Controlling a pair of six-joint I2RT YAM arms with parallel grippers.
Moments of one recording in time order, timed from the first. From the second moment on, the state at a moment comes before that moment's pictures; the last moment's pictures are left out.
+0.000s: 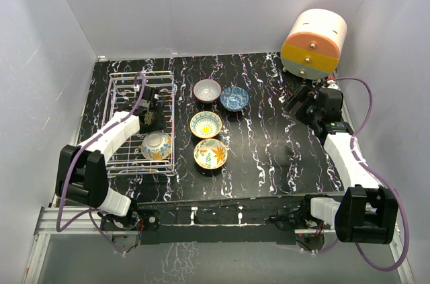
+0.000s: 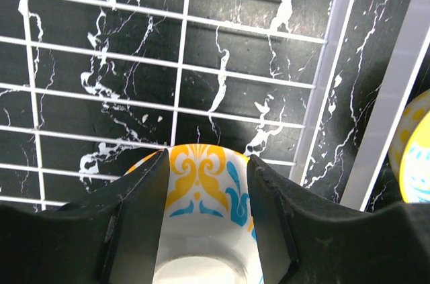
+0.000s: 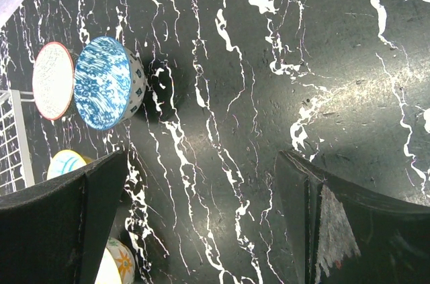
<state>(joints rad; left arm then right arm) -0.29 1.48 1.00 -0.59 -0.20 -0.43 -0.07 1.14 0.78 -0.21 -0.18 0.57</state>
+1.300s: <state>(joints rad) -0.29 1.45 0.99 -0.60 -0.22 -0.43 -0.07 1.14 0.77 -0.21 -0.18 0.57</state>
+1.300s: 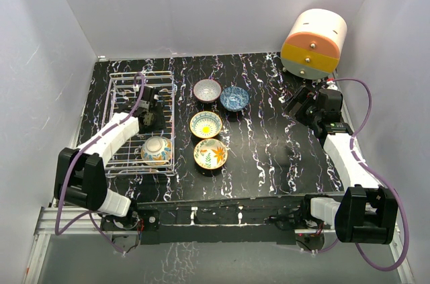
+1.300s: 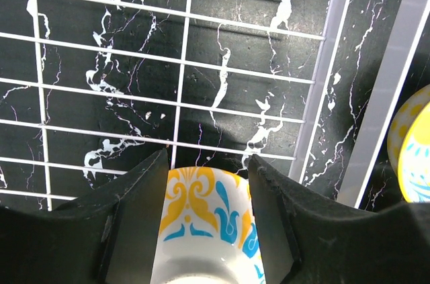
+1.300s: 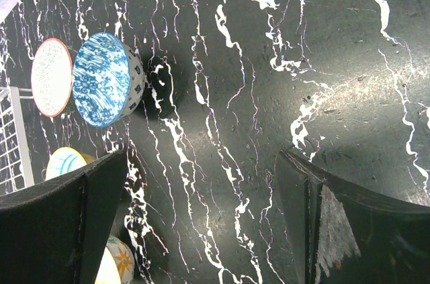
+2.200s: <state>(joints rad) -0.29 1.31 0.89 -0.64 -0.20 -0.44 -0.07 1.14 0.75 -0.19 -0.18 0.57</state>
